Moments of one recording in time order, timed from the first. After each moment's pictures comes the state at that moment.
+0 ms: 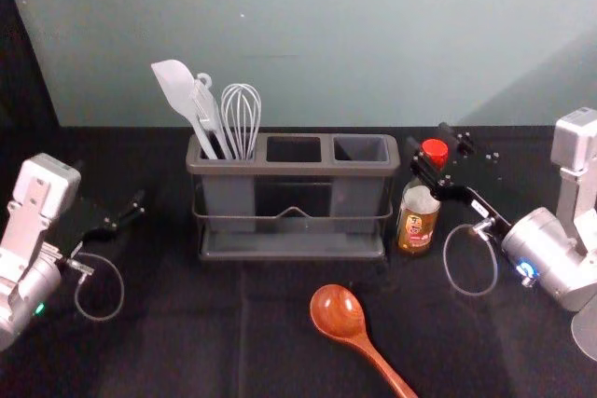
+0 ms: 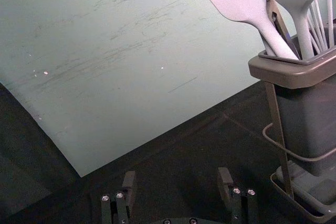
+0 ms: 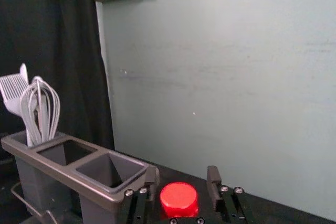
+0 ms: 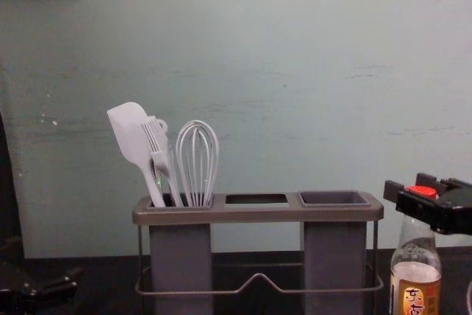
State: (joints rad) left arm -0.20 0.60 0.45 -1.41 -0.25 -0.12 0.03; right arm 0.22 0.35 -0.21 -1.38 0.38 -0.17 0.42
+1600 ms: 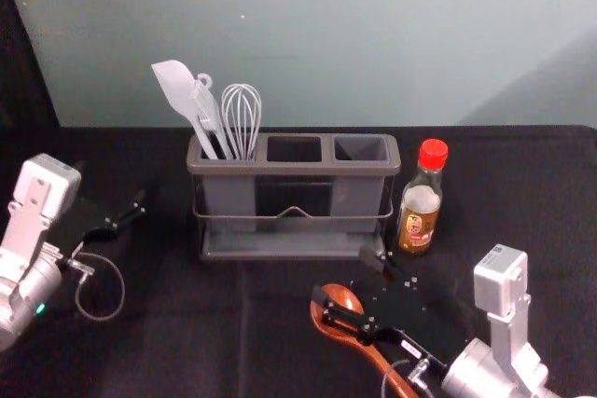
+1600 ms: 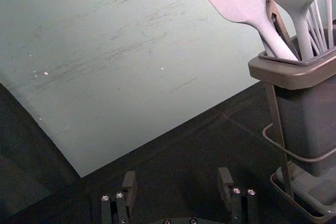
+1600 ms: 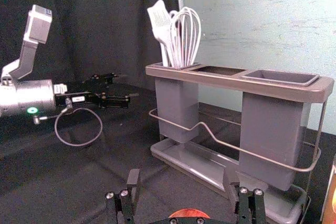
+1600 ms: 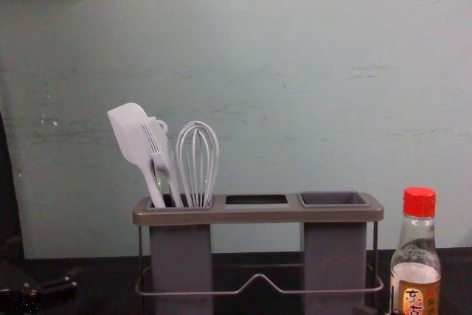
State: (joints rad) left arm -0.20 0.60 0.45 -1.41 -0.25 -0.12 0.03; right arm -0.05 0.36 -0.35 -1.55 0.32 -0.22 0.45
